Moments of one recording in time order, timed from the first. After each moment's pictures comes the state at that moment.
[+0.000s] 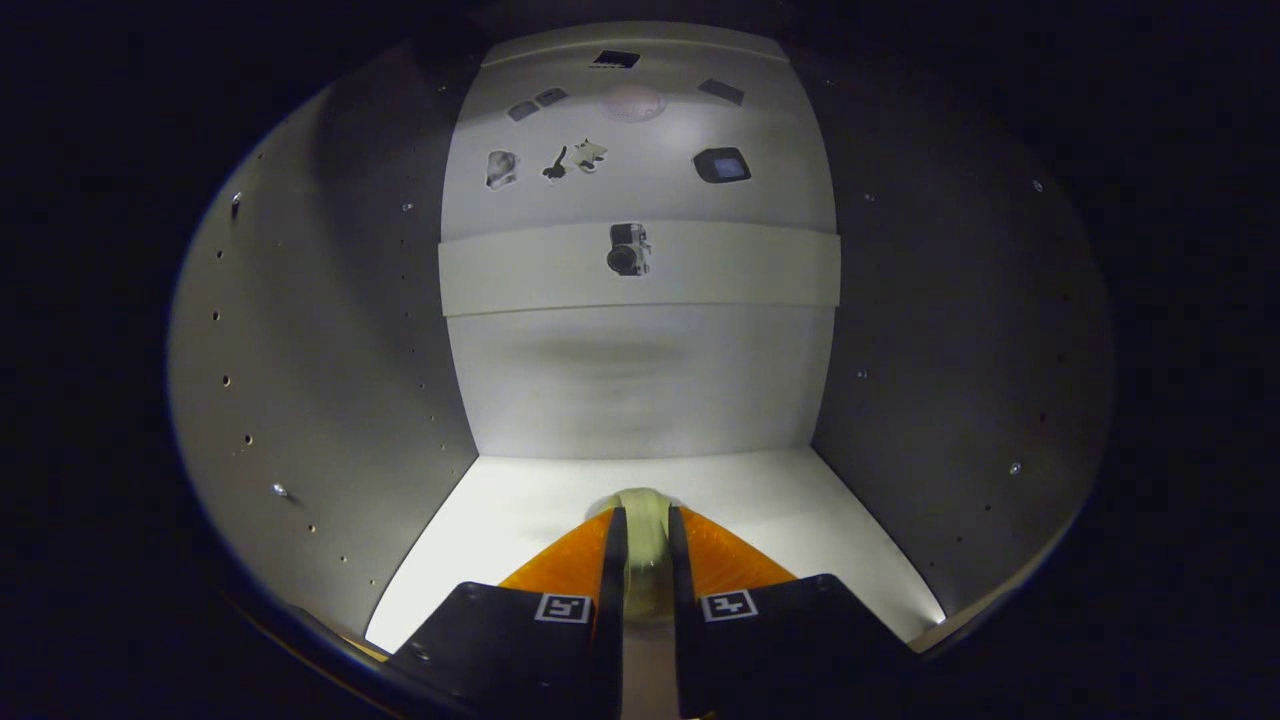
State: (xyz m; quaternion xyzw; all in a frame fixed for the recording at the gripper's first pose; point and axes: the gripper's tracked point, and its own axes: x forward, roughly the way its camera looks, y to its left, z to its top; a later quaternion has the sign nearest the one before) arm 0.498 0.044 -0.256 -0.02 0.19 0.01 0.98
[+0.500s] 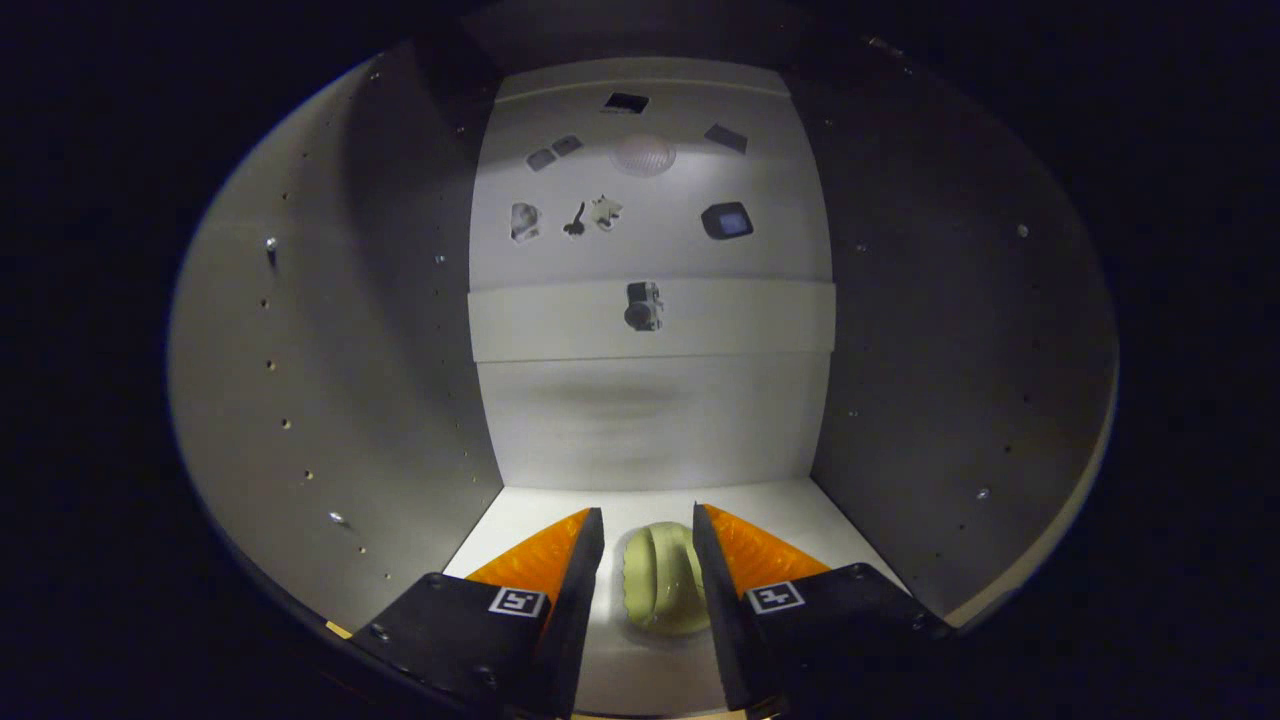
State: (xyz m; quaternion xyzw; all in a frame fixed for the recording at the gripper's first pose) arm 0.471 0.056 -0.206 -0.01 0.14 0.02 0.99
